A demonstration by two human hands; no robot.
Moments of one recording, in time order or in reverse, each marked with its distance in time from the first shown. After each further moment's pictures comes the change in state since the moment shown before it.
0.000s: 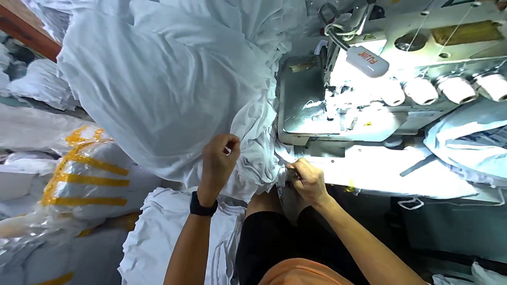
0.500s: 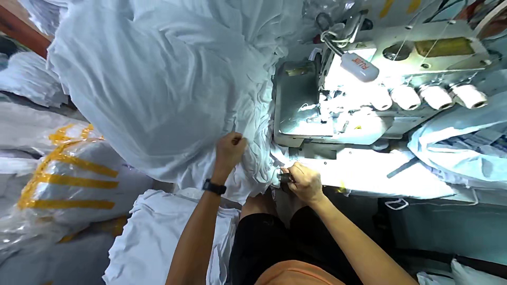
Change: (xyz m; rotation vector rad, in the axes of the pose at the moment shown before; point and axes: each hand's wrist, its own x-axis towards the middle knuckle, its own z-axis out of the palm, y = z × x) left_hand 0.011 -0.014 0.040 -0.247 -0.244 -0.381; right_hand -0.008 0.022 0.003 -0.236 0.035 -0.138
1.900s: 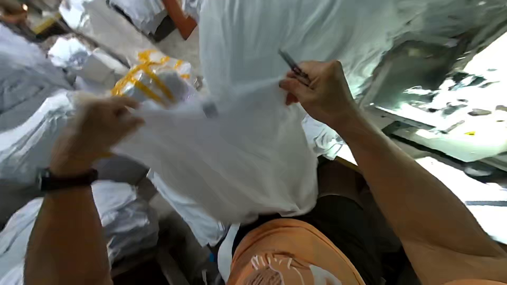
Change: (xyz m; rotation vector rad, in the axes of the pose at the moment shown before) left_hand -0.273 -0.009 -0.276 0.755 0.386 -0.265; right_hand 0.201 -0.165 -0.046 0.727 -0.477 -0.241
